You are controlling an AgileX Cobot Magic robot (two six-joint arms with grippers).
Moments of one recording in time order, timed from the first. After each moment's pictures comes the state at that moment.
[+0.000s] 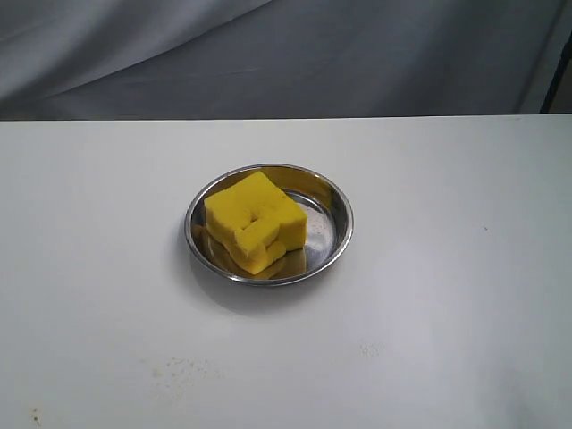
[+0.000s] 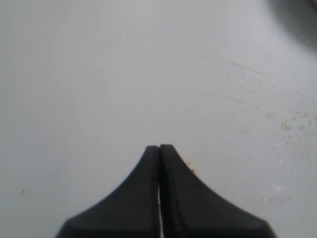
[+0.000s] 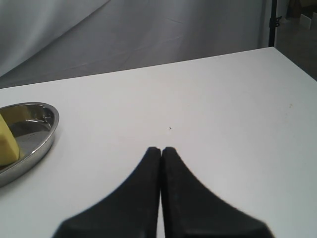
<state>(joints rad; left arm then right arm) 0.03 0.94 -0.69 -0.08 0.96 0.10 -0.06 0.01 0.00 0.18 0.34 -0.03</state>
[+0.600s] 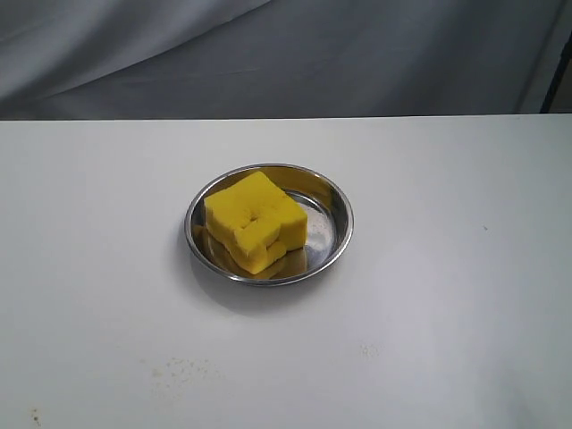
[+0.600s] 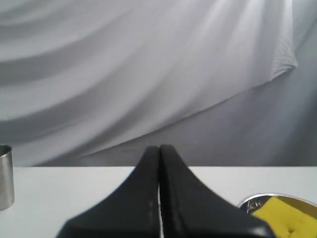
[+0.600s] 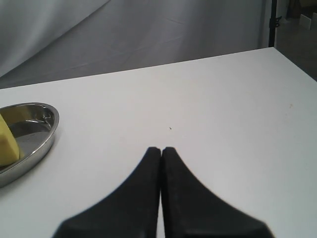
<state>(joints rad) 0.03 0.00 -0.53 -0.10 0.60 0.07 -0.06 0.00 0.00 0.18 0.34 -0.03</state>
